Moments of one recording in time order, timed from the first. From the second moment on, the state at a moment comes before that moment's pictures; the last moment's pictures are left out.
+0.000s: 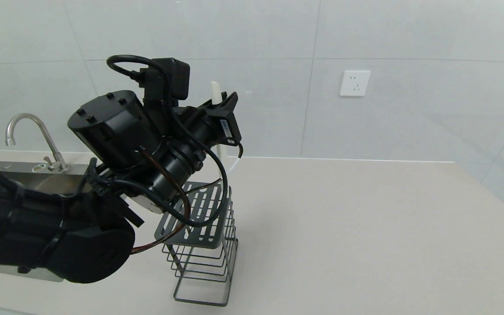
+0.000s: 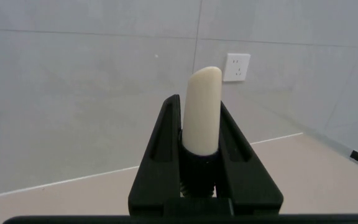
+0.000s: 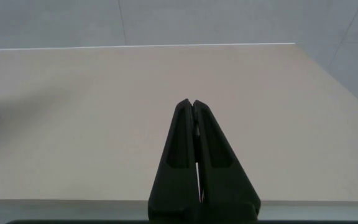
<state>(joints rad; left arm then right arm) -0.70 1.80 -0.88 -1.23 0.23 -0.01 0.00 0.02 0.00 0.01 -0.03 0.01</state>
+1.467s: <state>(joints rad) -0.66 1.81 -0.80 -1.25 0.22 0.00 0.00 0.02 0.00 0.01 -0.03 0.01</state>
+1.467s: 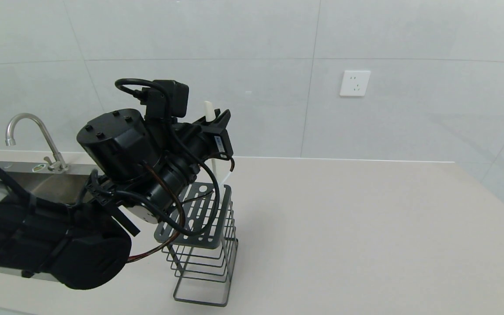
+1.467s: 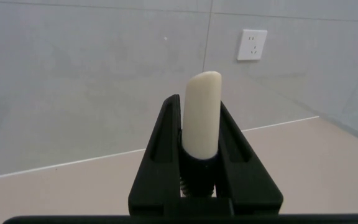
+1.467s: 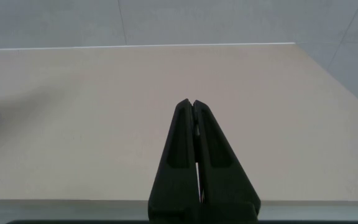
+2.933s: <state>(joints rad) -0.69 1.89 -0.72 -1.36 0.22 -0.01 0.00 0.02 0.00 0.01 -0.03 0.01</state>
